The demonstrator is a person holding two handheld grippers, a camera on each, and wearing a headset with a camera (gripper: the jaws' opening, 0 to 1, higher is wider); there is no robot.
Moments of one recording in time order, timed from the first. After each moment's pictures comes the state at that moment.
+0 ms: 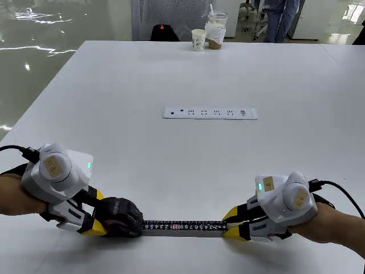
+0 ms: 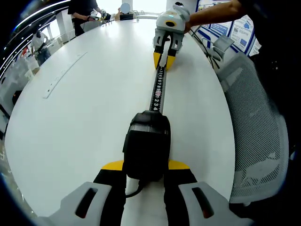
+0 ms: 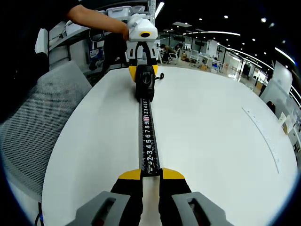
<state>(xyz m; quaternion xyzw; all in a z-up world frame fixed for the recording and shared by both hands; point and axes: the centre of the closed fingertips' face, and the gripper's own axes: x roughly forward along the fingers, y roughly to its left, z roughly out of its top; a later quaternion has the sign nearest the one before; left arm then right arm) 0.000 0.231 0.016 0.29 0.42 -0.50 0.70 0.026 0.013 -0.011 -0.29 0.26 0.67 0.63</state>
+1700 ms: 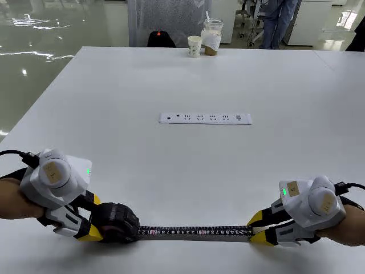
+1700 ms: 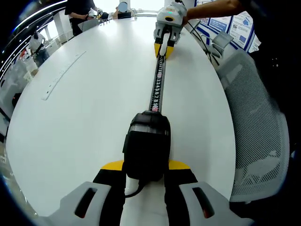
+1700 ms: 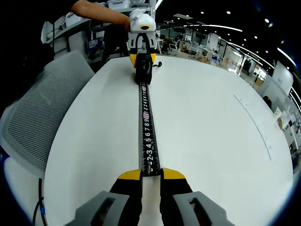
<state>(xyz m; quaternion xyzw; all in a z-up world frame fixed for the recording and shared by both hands) -0.003 0.228 0.018 0.30 0.42 -0.50 0.69 0.033 -0.043 -0.012 -0.33 0.28 0.66 0.62</state>
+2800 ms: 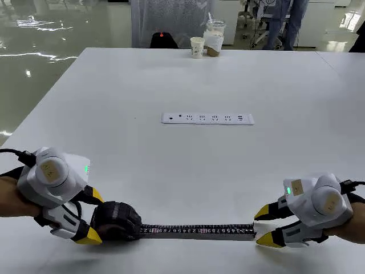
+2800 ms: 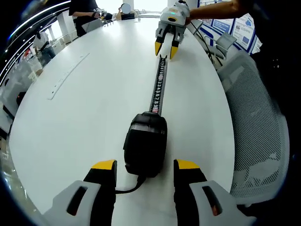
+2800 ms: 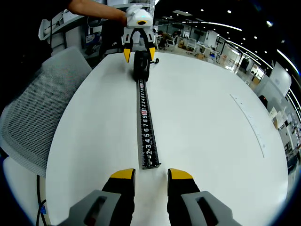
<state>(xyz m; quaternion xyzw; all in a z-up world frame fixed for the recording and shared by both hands) -0.007 0.235 0.027 0.30 0.41 -0.48 0.71 0.035 -0.054 -0.003 -0.35 0.29 0.63 0.63</state>
